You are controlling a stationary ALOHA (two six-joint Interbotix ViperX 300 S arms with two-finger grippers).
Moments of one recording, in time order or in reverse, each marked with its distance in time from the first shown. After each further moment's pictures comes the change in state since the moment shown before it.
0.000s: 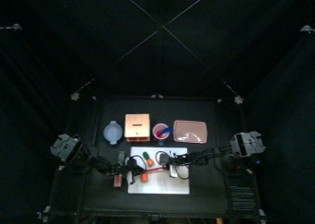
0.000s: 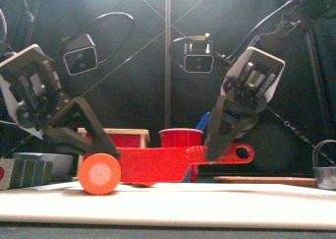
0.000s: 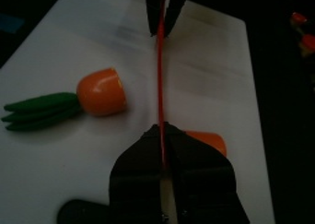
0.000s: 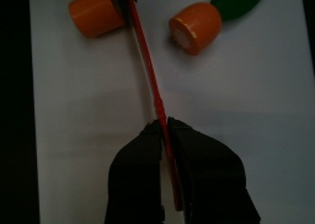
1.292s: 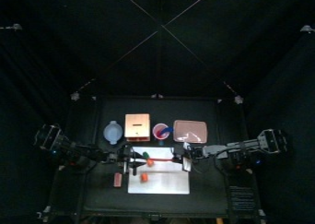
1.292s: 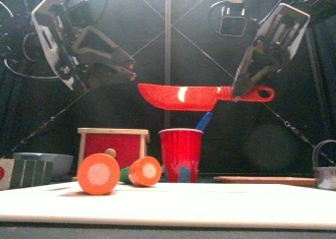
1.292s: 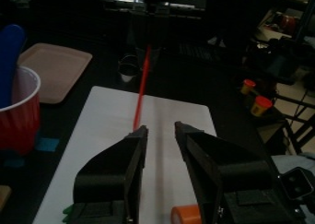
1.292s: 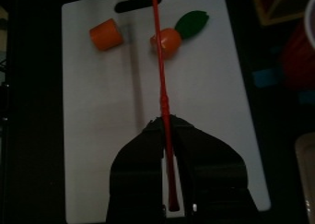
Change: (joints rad) left arm 0.195 -0.325 0.086 0.281 -0.014 -0.003; right arm -0.100 -0.434 0.112 0.009 0.291 0.008
